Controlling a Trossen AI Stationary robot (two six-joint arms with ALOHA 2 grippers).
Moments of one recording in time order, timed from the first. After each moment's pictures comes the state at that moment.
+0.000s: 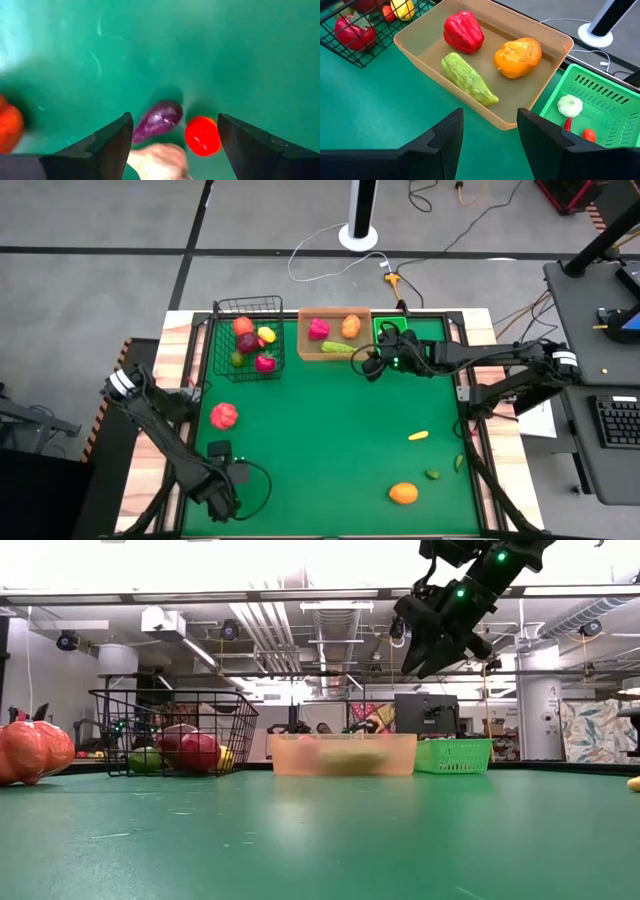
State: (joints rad) left arm -0.91 1.65 1.06 -1.01 -0.07 -1.03; right arm -0.19 1.29 0.90 -0.40 0.47 0.52
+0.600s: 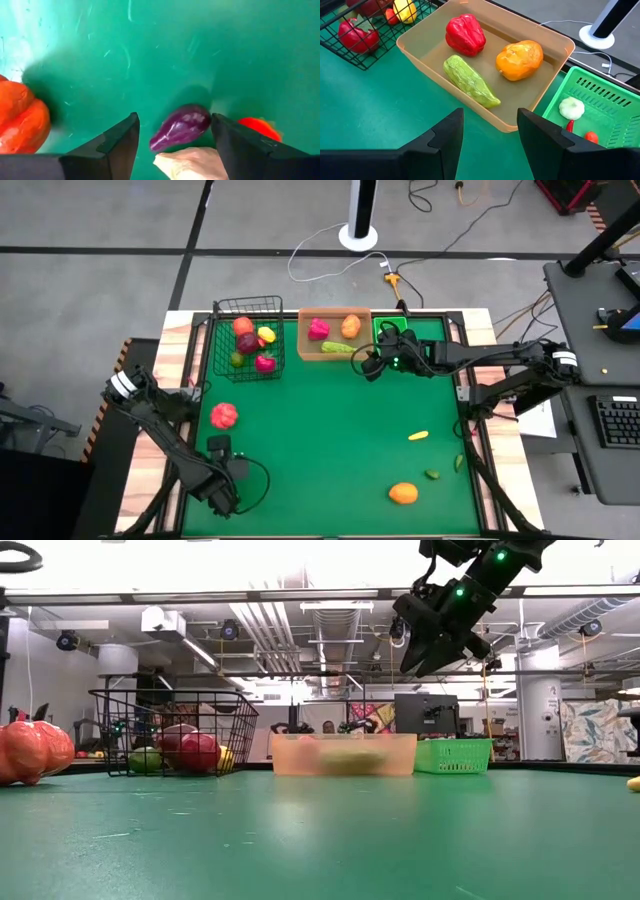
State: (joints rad) left arm -0.90 1.67 1.00 -1.04 -0.11 -1.01; right arm -0.19 1.29 0.90 -0.39 0.47 0.52
